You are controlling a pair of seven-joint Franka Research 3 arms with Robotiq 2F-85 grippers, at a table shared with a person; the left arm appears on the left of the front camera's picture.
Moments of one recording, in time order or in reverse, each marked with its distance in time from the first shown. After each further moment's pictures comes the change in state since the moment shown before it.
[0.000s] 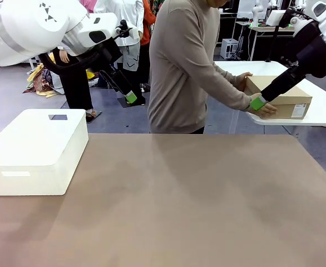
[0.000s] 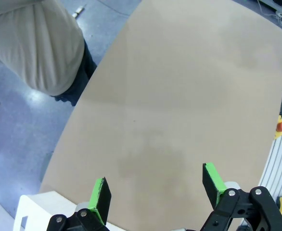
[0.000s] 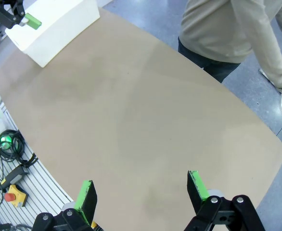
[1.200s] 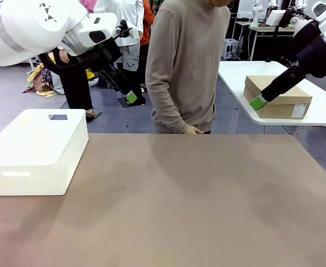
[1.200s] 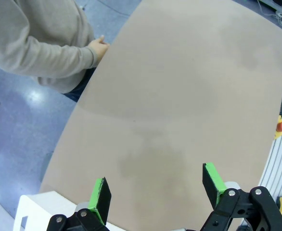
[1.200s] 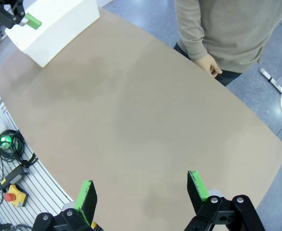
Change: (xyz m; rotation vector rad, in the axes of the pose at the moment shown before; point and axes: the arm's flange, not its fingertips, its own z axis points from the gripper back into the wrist) left arm 0.000 0.000 0.000 0.000 0.000 0.000; right arm 0.000 0.000 0.000 0.000 0.000 0.000
